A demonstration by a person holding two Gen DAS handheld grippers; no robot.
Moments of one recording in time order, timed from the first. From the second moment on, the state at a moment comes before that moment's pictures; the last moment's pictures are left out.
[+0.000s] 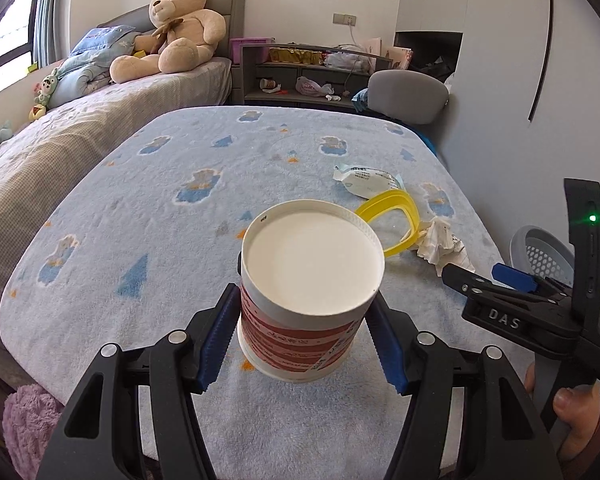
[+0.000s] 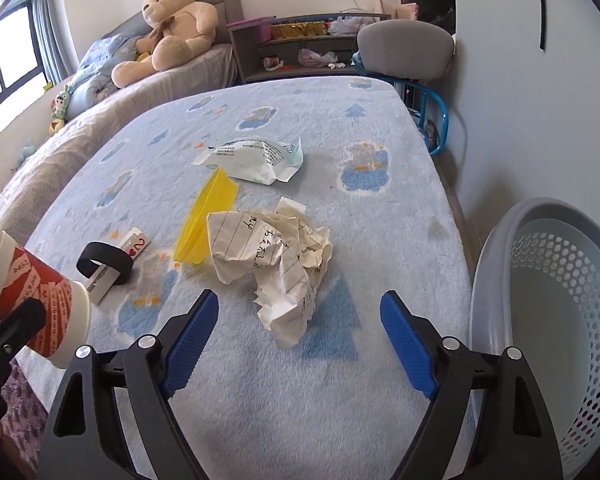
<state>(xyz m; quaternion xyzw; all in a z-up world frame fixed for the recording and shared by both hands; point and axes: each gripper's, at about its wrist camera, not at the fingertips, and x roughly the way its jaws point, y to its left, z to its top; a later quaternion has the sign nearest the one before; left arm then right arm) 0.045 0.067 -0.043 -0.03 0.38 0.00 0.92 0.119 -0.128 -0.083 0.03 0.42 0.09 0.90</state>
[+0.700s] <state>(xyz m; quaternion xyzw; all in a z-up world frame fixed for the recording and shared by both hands) 0.038 0.067 -0.040 -0.04 0.38 -0.01 0.92 0.092 -0.130 -0.074 0.04 0.42 0.10 0.90</state>
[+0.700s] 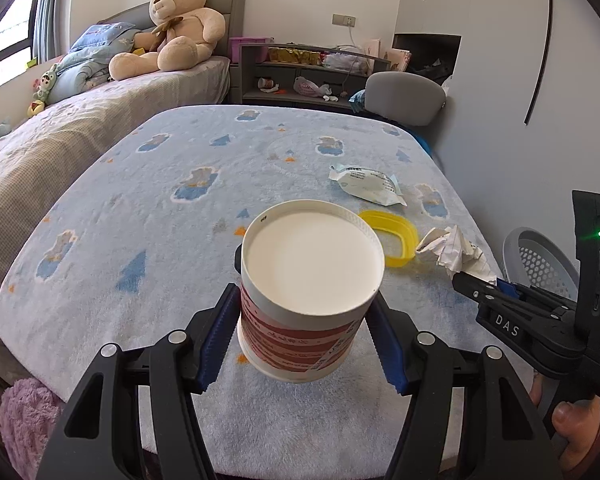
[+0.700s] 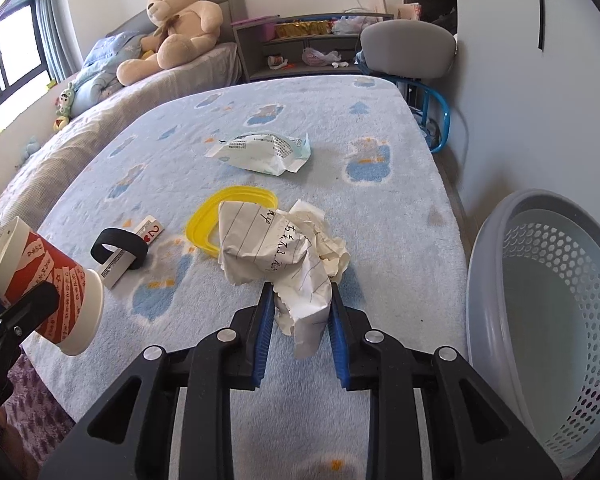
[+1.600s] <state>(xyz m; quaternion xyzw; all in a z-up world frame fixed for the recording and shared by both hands) -0.001 0.030 -0.017 -0.03 0.36 -0.03 0.93 -0.002 -0.172 -0.046 0.08 0.39 0.09 0.91</state>
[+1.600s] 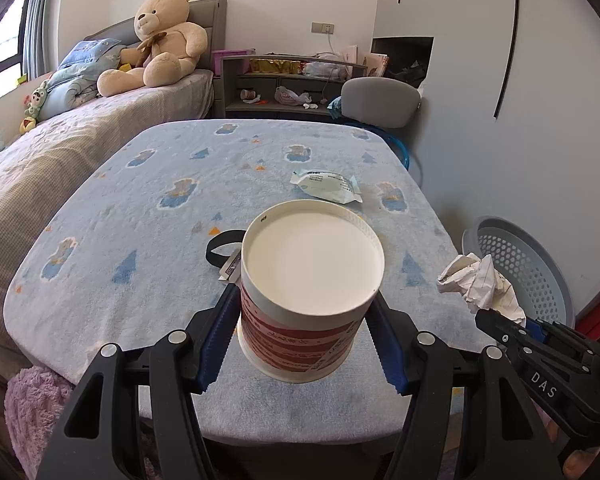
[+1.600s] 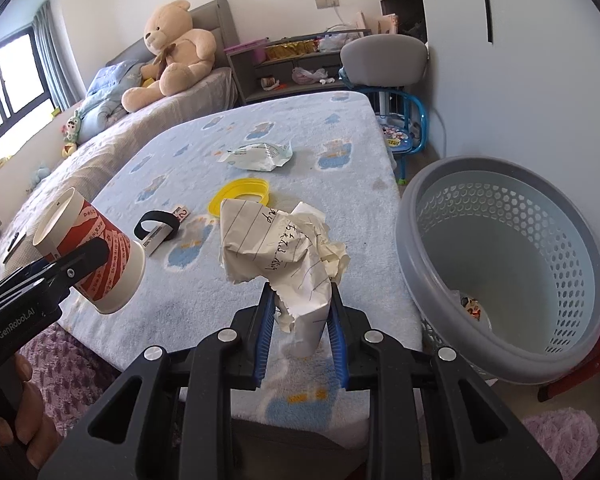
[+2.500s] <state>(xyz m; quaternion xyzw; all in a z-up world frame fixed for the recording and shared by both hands) 0.028 -0.092 -0.012 0.02 0.36 -0.13 0.92 -0.024 -0.303 -0.052 0.13 0.37 -0.02 0.92</state>
